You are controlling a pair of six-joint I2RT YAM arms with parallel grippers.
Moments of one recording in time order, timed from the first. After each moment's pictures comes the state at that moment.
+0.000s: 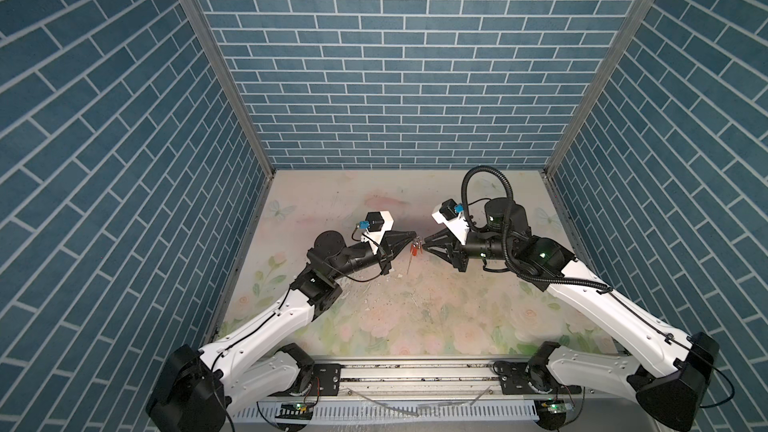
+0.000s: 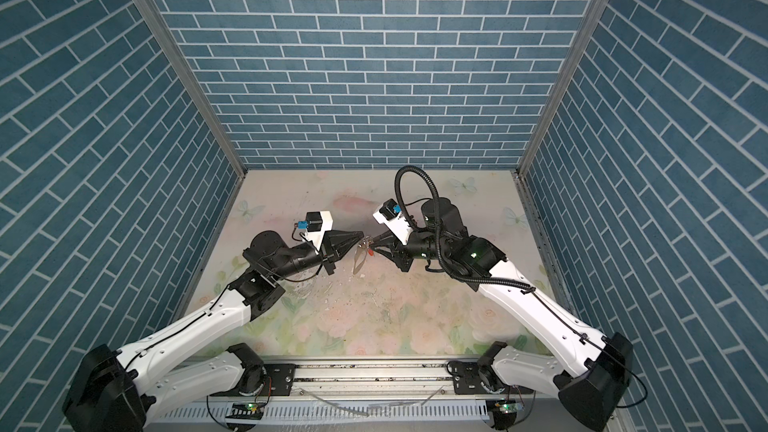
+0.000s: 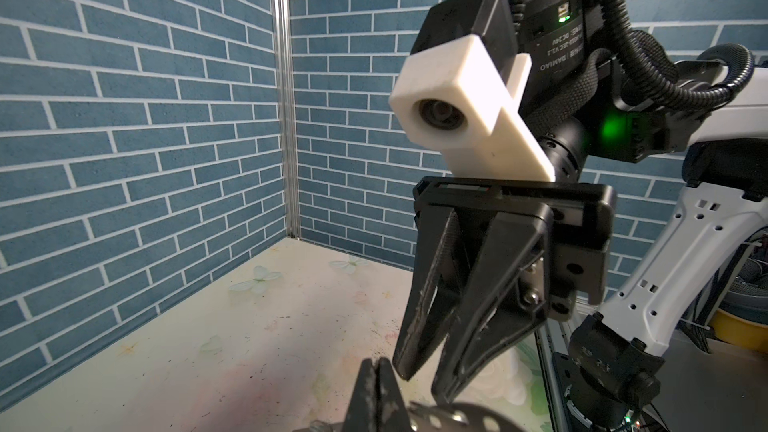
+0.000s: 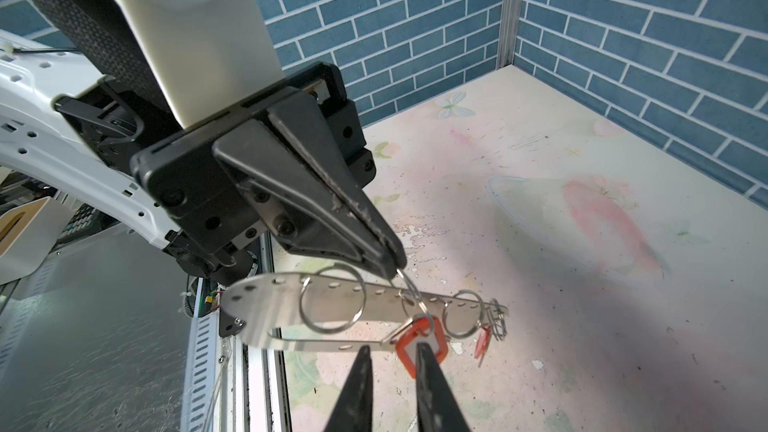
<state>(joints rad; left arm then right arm) -0.63 1.05 0.63 0.53 0.57 -0.13 0.77 1.15 1.10 -0.41 -0.54 -0.06</state>
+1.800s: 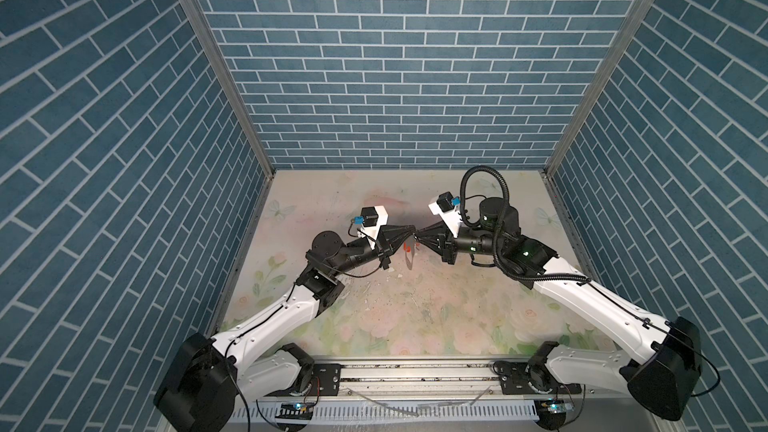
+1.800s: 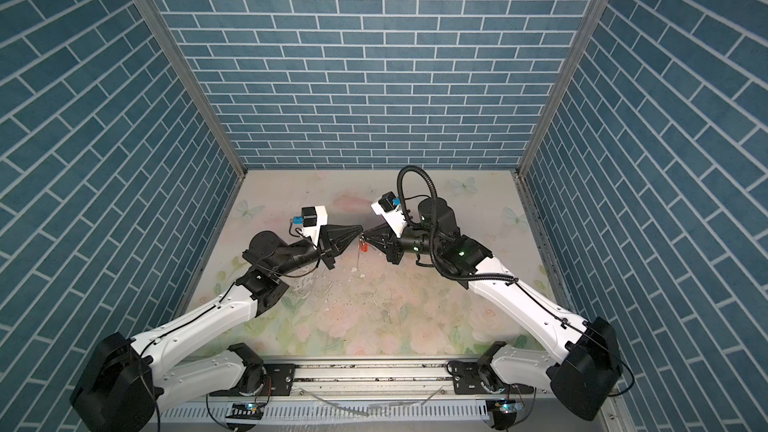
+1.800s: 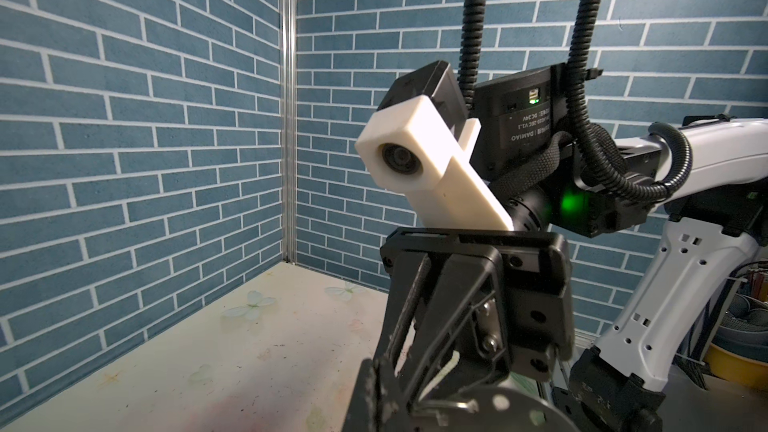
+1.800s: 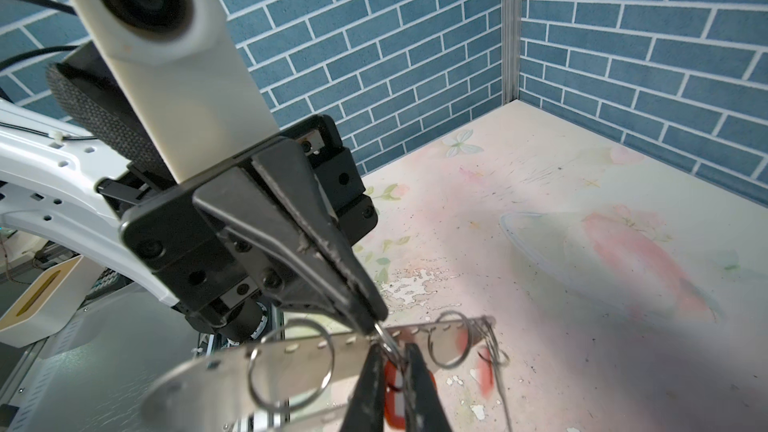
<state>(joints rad) -0.60 1.11 0.60 0.75 0.59 -0.23 0.77 1.22 1.02 -0.11 -0.60 0.09</state>
